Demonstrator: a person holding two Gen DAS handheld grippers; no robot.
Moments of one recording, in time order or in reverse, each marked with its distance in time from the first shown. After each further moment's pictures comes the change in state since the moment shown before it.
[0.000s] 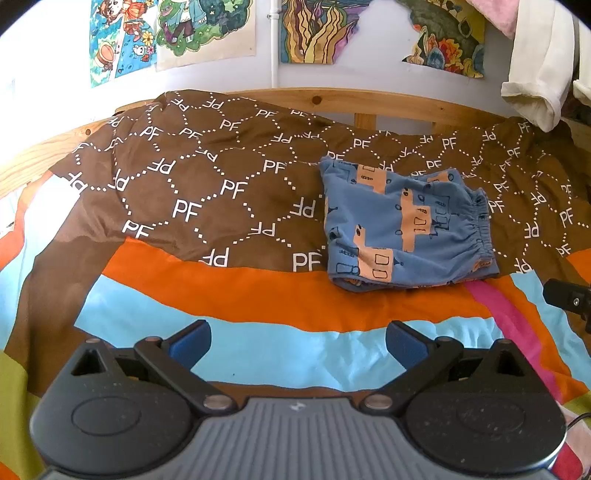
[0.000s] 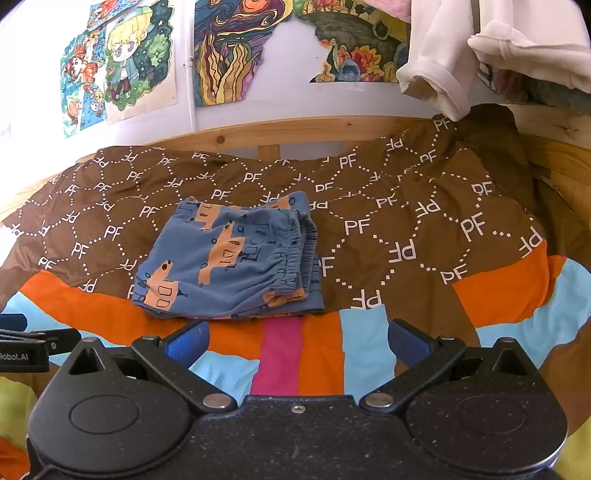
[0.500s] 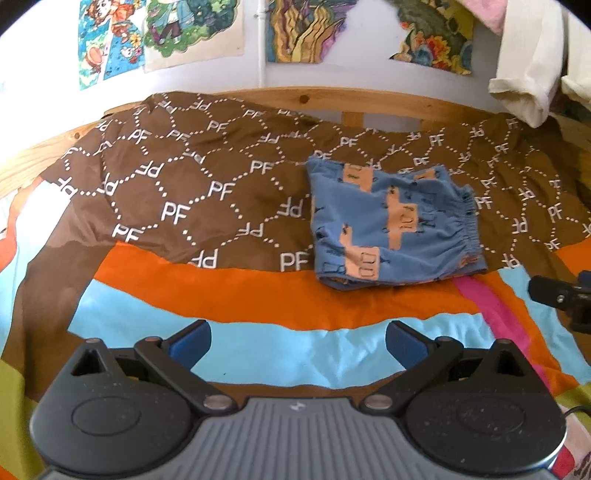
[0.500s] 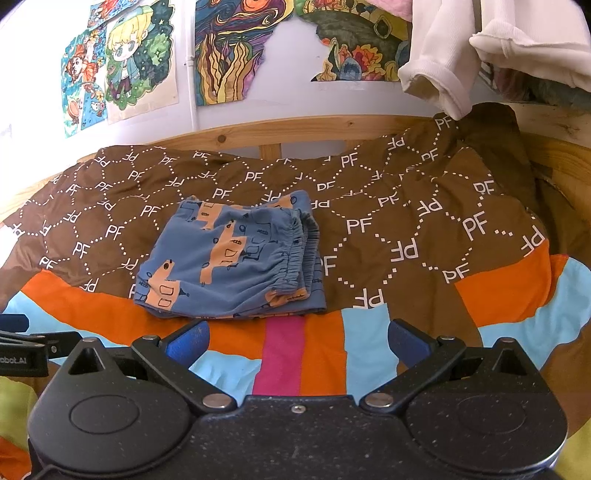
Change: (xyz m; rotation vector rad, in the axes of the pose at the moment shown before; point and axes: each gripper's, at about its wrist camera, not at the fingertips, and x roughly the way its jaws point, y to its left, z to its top) left arm -0.005 -0.004 0.001 0.026 0.003 -0.036; right arm 0.001 0.001 0.000 0.000 0.002 0.002
